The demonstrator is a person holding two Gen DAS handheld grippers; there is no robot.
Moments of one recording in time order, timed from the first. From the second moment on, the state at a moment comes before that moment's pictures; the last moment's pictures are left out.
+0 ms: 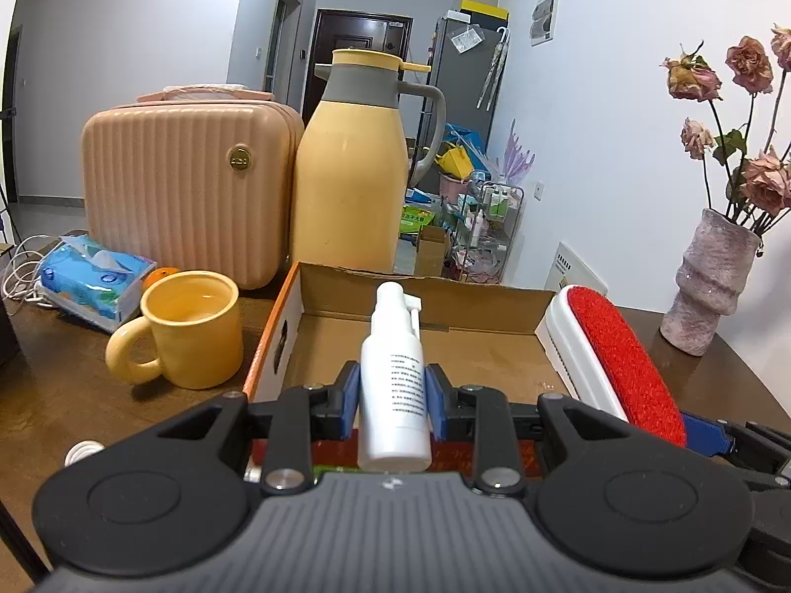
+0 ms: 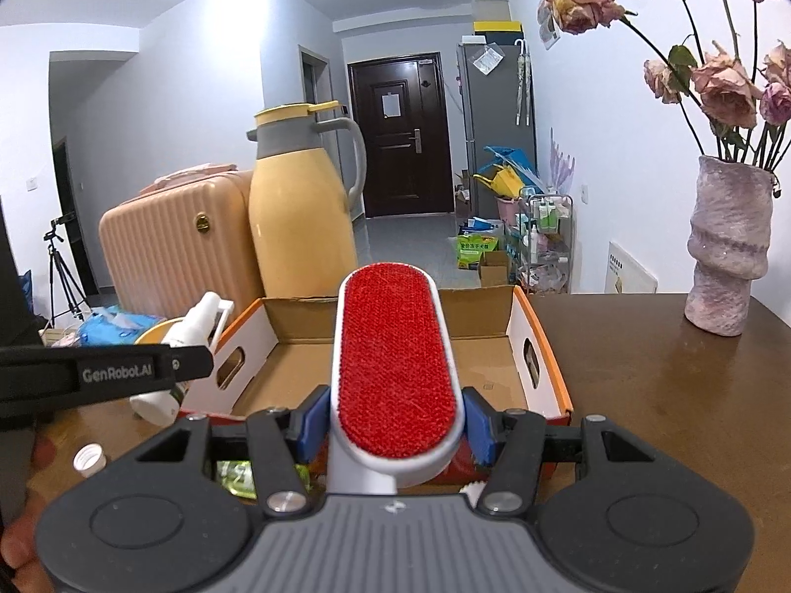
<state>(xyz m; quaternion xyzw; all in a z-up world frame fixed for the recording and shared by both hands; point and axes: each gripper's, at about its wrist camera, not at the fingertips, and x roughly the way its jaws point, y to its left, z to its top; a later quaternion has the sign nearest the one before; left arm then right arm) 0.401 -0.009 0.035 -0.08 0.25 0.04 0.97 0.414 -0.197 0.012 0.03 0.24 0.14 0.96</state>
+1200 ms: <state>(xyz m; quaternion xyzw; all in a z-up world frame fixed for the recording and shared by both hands) 0.518 0.003 -0.002 -0.09 0.32 0.08 0.94 0.557 -0.176 -0.025 0.08 0.35 0.13 0.93</state>
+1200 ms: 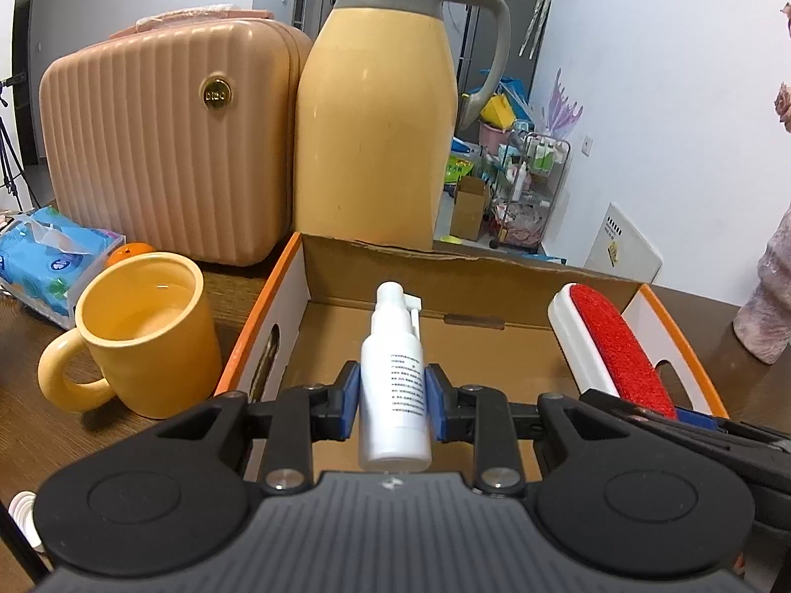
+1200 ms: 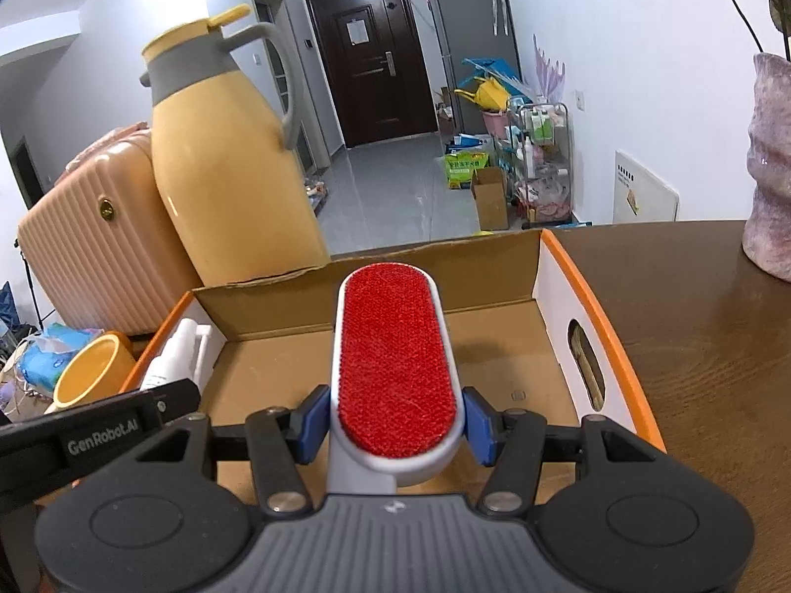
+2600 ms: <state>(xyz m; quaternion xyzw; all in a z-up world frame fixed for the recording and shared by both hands) 0.456 0.018 0.032 -0.07 0.26 0.10 0.96 0.491 -0.196 0.009 0.01 0.28 0.11 0.95</state>
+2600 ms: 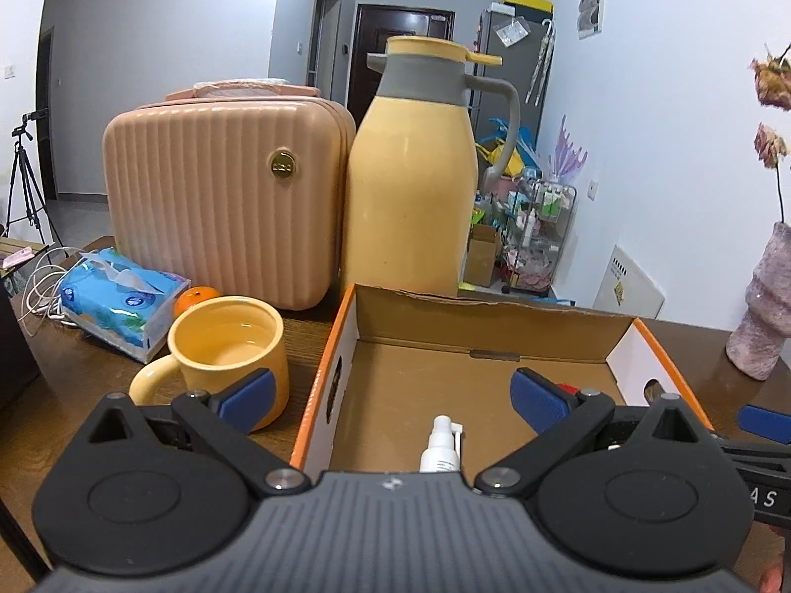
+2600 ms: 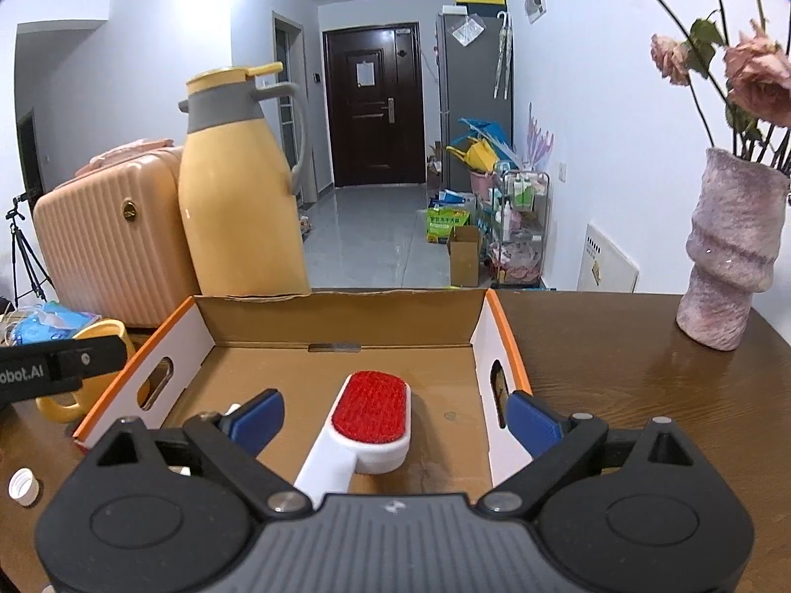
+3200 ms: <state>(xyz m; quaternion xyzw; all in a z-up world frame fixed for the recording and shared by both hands) 0.390 0.021 0.041 -0.06 0.23 0.10 0.97 0.419 -0.205 0.021 0.01 0.23 0.11 0.97</state>
